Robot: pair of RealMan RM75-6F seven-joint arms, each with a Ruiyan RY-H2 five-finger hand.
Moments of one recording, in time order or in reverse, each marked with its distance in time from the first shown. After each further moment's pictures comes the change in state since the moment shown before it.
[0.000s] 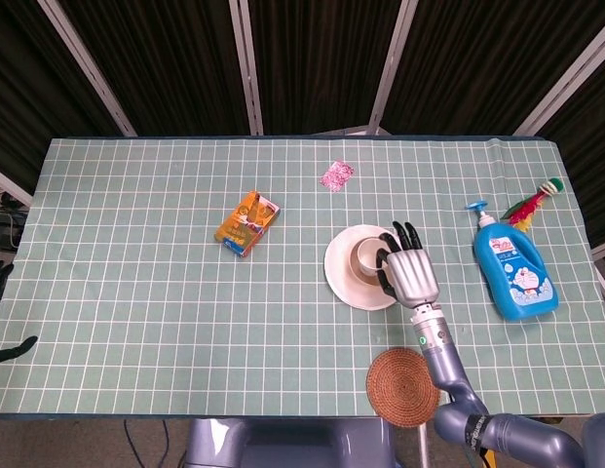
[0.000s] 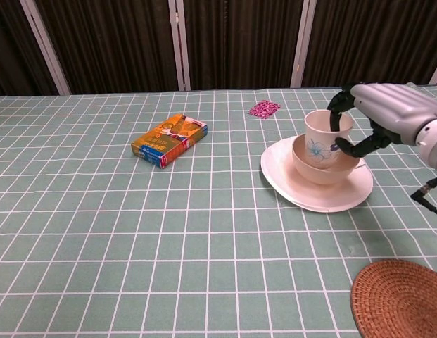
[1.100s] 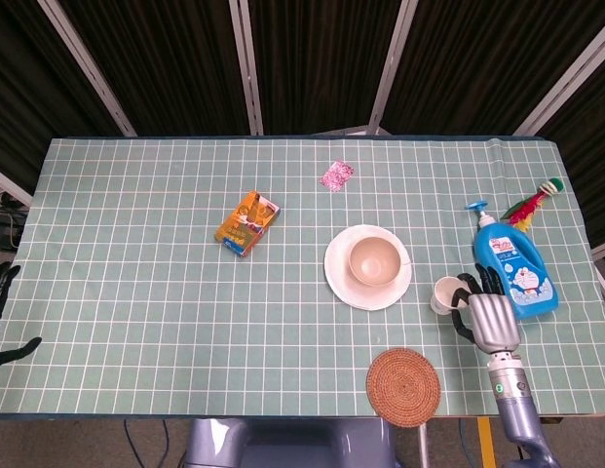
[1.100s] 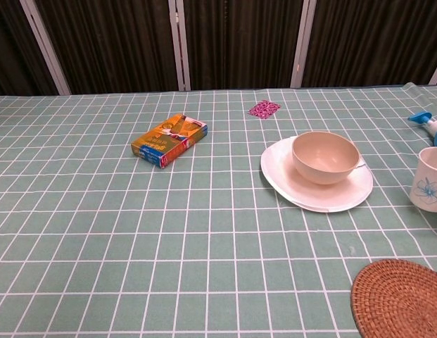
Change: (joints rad) left arm -0.003 -0.011 0.003 -0.013 0.001 0.002 0.048; right arm -0.265 0.173 -0.165 0.004 -0.084 0.120 0.226
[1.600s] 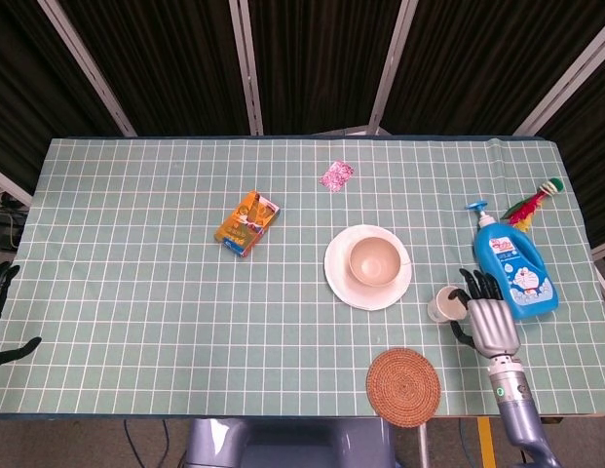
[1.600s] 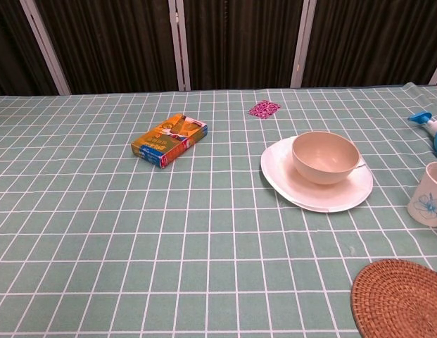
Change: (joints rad) left arm 0.001 0.001 0.000 0.000 0.003 0.003 -0.006; right arm -0.011 0.022 -0.014 -0.016 0.007 -0.041 -0.008
